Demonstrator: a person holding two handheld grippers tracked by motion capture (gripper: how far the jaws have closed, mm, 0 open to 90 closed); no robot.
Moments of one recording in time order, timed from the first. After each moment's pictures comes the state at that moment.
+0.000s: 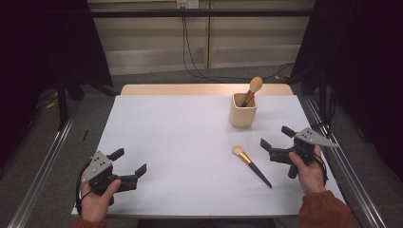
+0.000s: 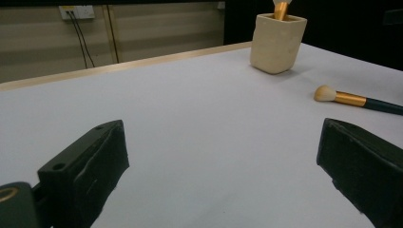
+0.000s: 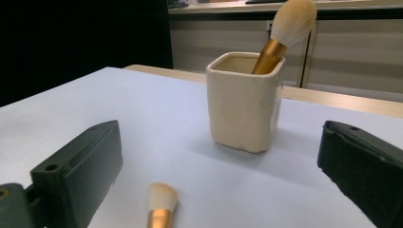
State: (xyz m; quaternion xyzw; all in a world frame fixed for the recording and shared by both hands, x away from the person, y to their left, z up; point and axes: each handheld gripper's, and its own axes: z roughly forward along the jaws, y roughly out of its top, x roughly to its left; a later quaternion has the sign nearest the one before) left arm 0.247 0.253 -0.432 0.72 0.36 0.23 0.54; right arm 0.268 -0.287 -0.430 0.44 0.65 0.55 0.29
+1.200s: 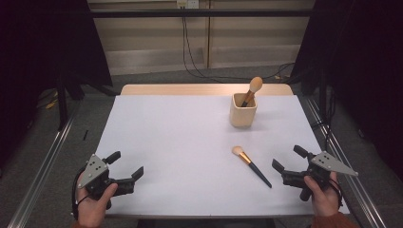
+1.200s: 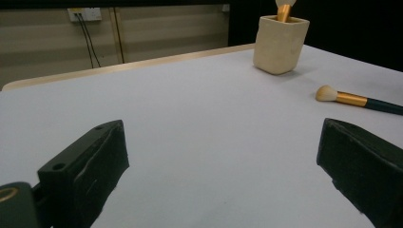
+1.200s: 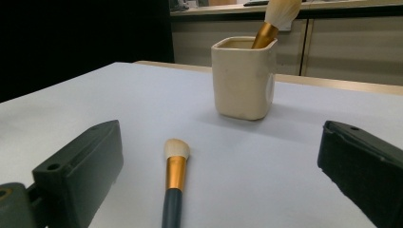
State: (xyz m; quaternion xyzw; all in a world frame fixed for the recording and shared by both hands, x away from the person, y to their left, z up) left arm 0.237 0.260 -0.432 0.72 0.36 0.24 0.54; right arm 0.208 -0.305 -0.444 0.44 0.64 0.55 0.29
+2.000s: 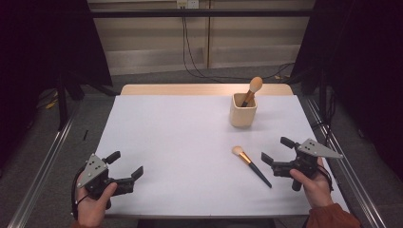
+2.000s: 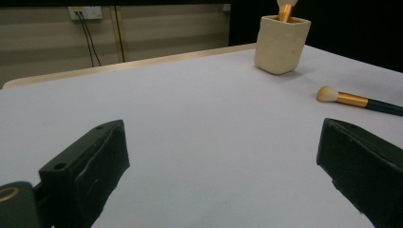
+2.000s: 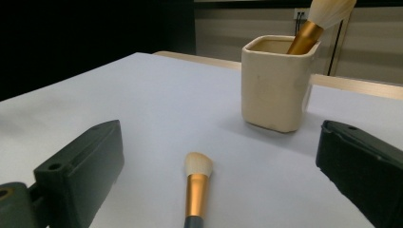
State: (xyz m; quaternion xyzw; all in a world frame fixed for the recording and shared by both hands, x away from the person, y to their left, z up) left arm 0.237 0.260 -0.432 0.72 0.37 0.24 0.54; right arm 0.239 -0.284 -0.430 0.42 0.68 0.55 0.25
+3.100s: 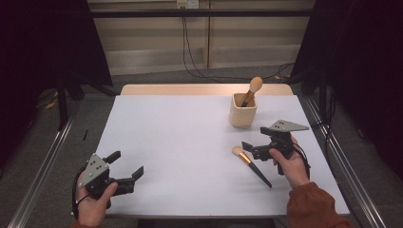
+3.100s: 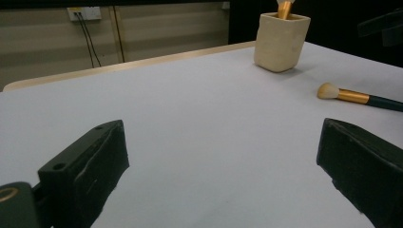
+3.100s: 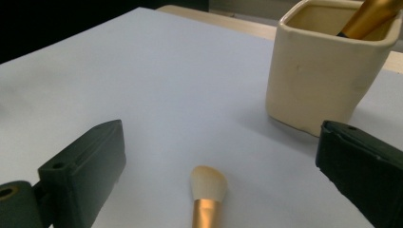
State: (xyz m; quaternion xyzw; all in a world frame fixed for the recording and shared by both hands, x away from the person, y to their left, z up) left arm 0.238 0.258 -0.431 0.72 0.36 0.24 0.54; right arm 0.301 -0.243 -0.422 0.42 0.75 0.48 0.19
